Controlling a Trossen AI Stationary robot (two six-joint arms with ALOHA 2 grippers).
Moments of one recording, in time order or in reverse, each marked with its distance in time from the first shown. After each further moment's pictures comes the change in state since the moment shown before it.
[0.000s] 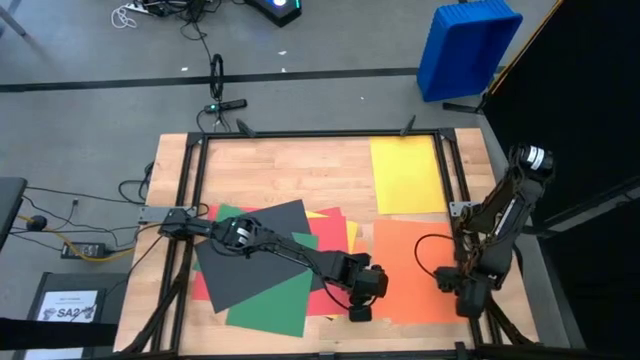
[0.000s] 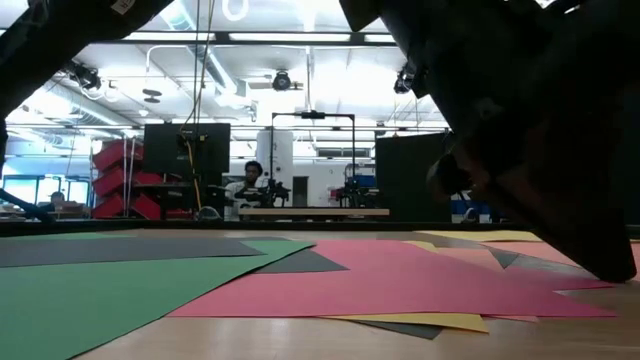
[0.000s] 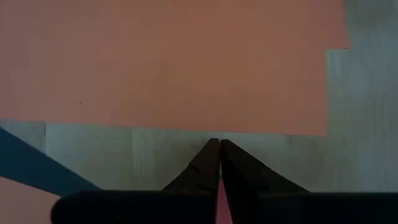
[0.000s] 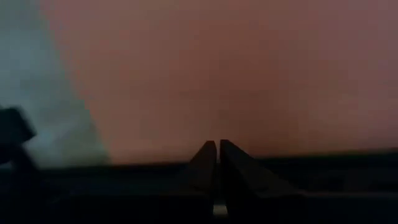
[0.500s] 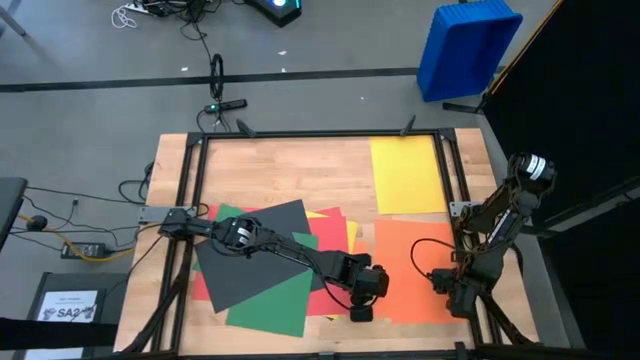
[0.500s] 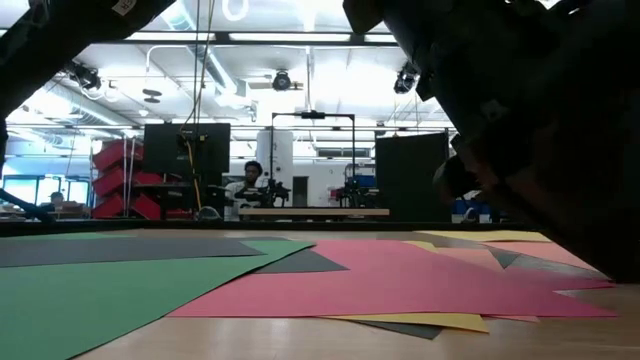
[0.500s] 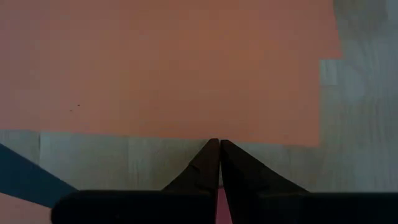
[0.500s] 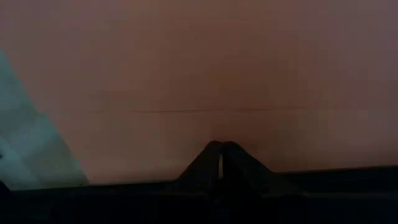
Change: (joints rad) left arm 0.000 0.003 -0.002 0.032 0.010 0.006; right arm -0.057 0.115 -0.002 0.042 -0.026 -0.042
